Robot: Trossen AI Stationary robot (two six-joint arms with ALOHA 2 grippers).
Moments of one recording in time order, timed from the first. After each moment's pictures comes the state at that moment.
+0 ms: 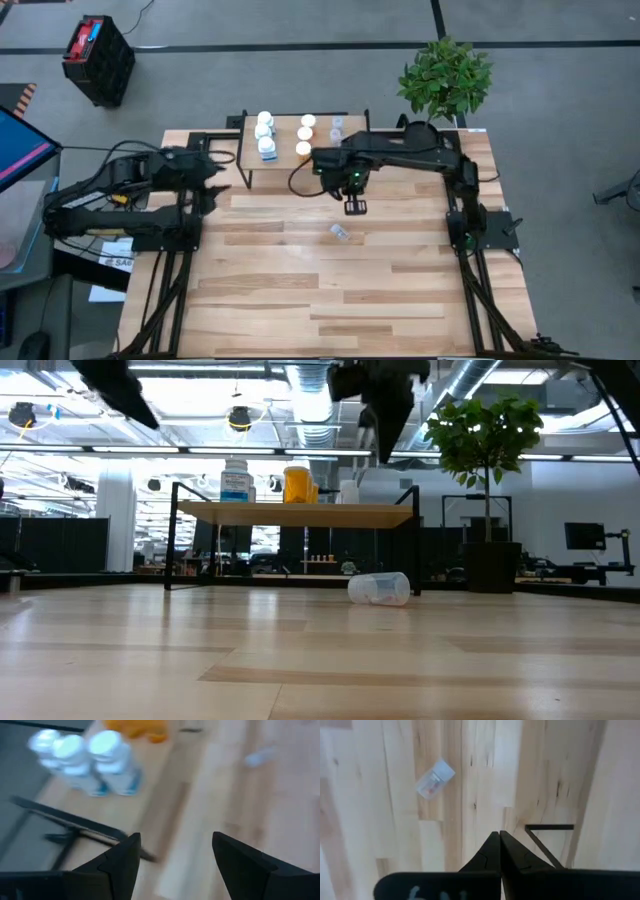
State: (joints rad) left arm 0.28 0.67 0.96 -1.04 -0.15 0.05; right arm -0.13 2.02 2.11 -1.57 0.08 -0.20
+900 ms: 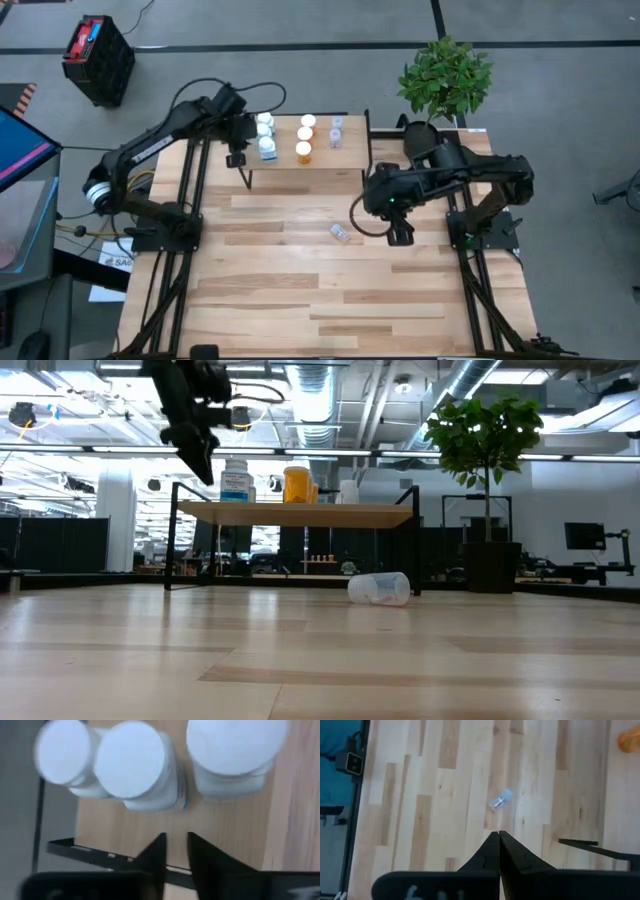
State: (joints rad) left arm 0.79 1.33 1.27 -1.00 0.02 0.71; right arm 0.19 1.67 2.11 -1.57 0.08 0.08
